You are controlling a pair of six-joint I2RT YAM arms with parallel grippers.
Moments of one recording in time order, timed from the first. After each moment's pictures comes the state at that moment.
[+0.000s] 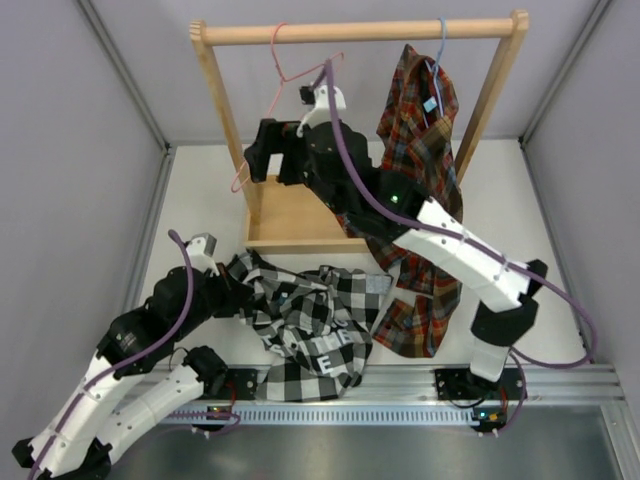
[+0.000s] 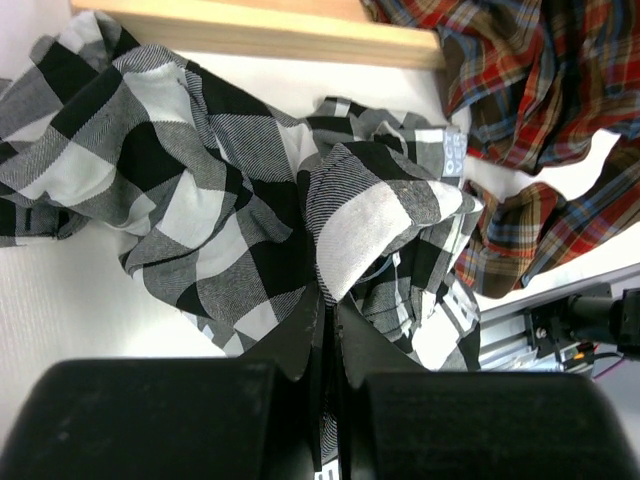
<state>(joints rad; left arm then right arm) -0.70 0.47 0.88 -0.95 -0.18 -0.71 1.12 1.74 2.14 -0.53 0.48 0.49</state>
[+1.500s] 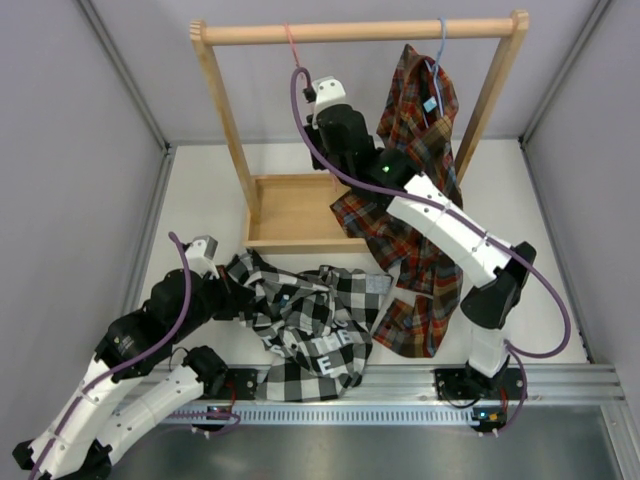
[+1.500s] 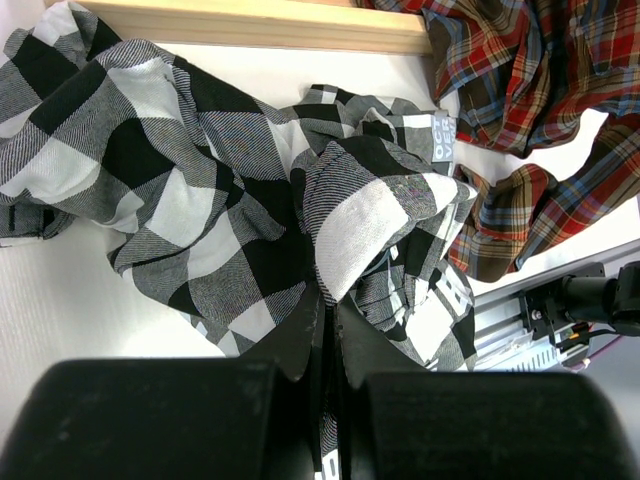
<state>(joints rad) -0.70 0.45 0.86 -0.95 -0.14 -0.69 0.88 1.87 2.12 -0.57 0.45 0.14</state>
